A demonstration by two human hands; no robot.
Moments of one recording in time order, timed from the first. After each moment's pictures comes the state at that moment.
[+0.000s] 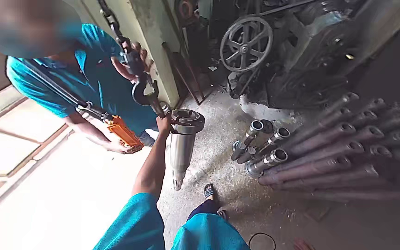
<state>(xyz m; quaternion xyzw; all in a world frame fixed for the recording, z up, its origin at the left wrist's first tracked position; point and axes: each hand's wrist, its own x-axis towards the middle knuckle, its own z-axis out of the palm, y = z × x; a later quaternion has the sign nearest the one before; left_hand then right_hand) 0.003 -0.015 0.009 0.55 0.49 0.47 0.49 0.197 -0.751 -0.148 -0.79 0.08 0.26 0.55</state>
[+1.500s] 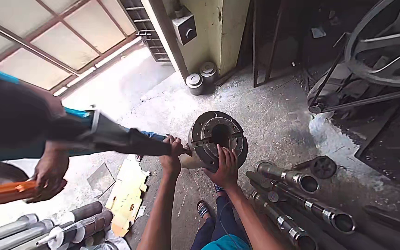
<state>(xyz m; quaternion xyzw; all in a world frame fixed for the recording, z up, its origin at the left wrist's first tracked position) 0.084 -0.048 -0.019 0.40 0.51 0.66 0.38 0.268 -0.093 -0.139 -0.60 -0.72 0.11 0.31</state>
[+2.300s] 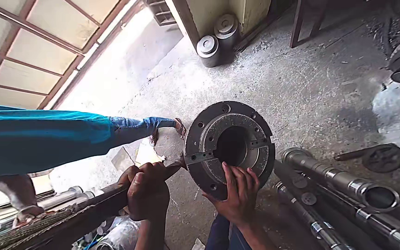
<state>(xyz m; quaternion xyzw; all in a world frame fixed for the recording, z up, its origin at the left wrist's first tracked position) 0.039 -0.058 -0.027 0.41 0.46 0.71 0.33 0.226 -0.112 -0.134 -0.60 -0.70 0.15 0.35</state>
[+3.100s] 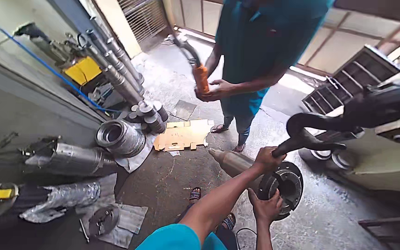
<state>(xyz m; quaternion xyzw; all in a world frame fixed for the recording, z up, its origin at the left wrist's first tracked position) -0.157 -0.207 0.011 0.33 0.68 0.61 0.24 0.024 -0.239 -0.101 -0.53 -0.79 0.23 0.20</state>
